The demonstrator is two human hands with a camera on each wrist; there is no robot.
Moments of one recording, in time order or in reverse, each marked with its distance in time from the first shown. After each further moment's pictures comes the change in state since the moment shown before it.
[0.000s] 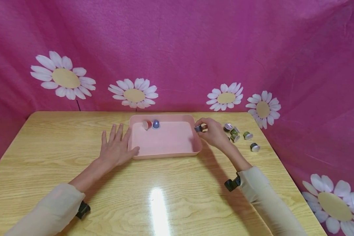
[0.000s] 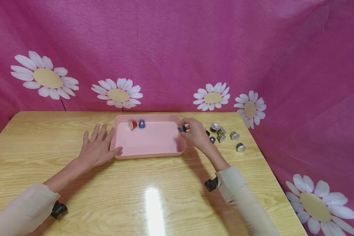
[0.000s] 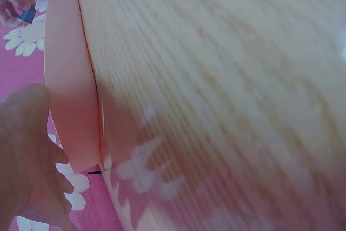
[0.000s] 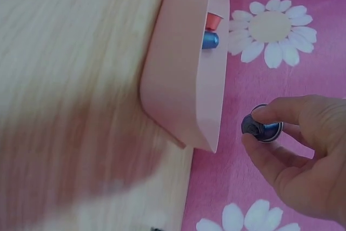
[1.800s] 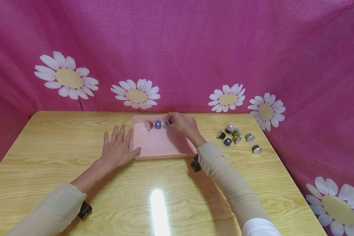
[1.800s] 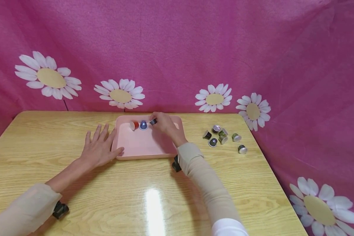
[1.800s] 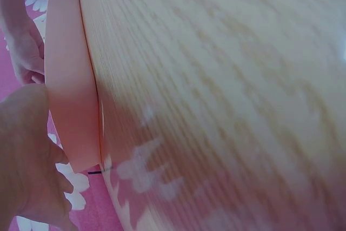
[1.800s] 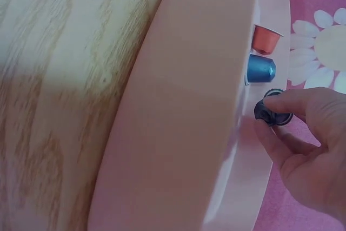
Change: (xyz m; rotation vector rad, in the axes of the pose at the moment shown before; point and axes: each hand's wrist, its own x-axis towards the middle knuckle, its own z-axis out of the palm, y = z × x) left_hand -0.001 0.000 0.002 0.000 0.017 -0.001; right_hand 0.096 -0.037 0.085 -0.183 -0.177 -0.003
